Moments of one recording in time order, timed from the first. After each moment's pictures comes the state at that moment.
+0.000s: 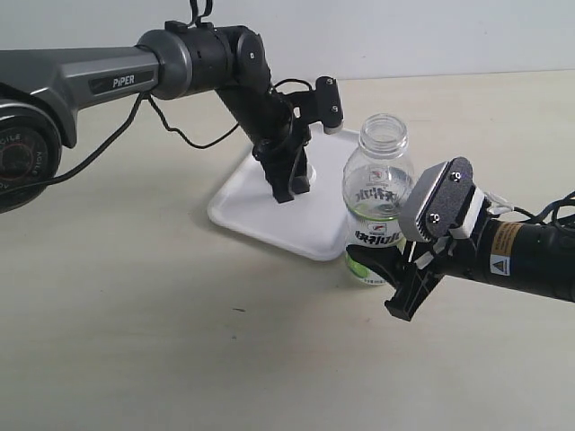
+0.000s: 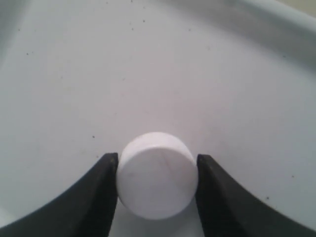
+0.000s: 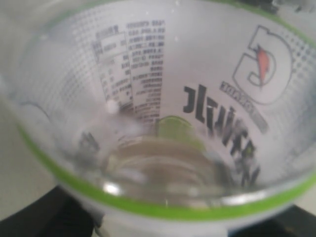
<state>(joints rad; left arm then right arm) -0.58 2.49 -2.06 -0.30 0.87 1.17 0.08 1.88 -0.42 -0.74 -0.91 -0.06</state>
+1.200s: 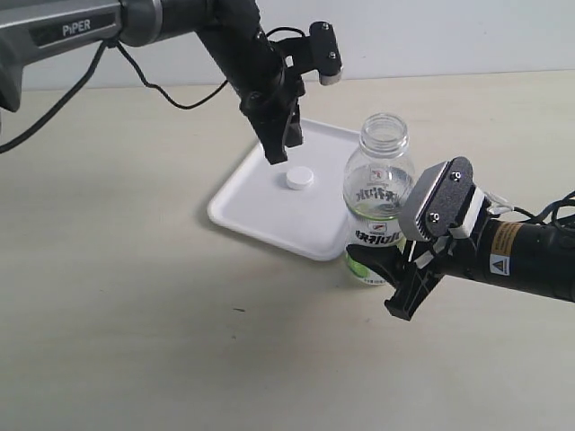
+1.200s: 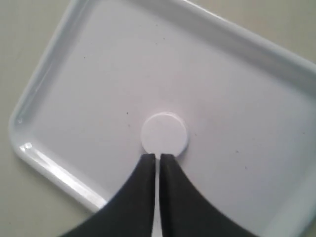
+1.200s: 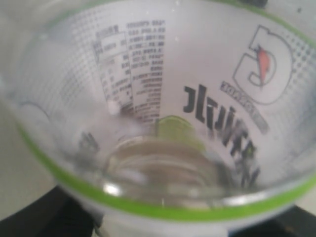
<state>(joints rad) -0.58 2.35 -2.06 -0.23 0.99 1.08 0.08 1.88 -0.42 -0.74 -0.91 -0.06</state>
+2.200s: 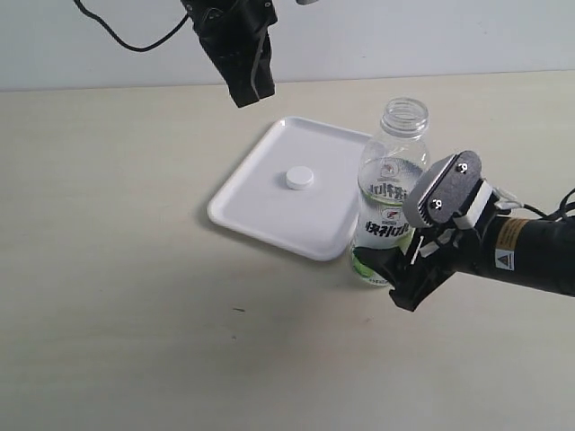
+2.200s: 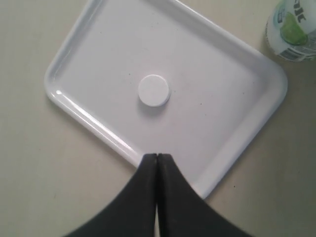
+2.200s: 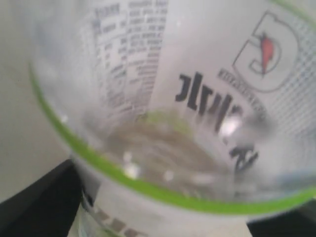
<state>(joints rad) -0.58 2.13 -2.06 -0.16 1.22 0.94 0.08 1.83 -0.42 -0.66 -0.81 0.01</state>
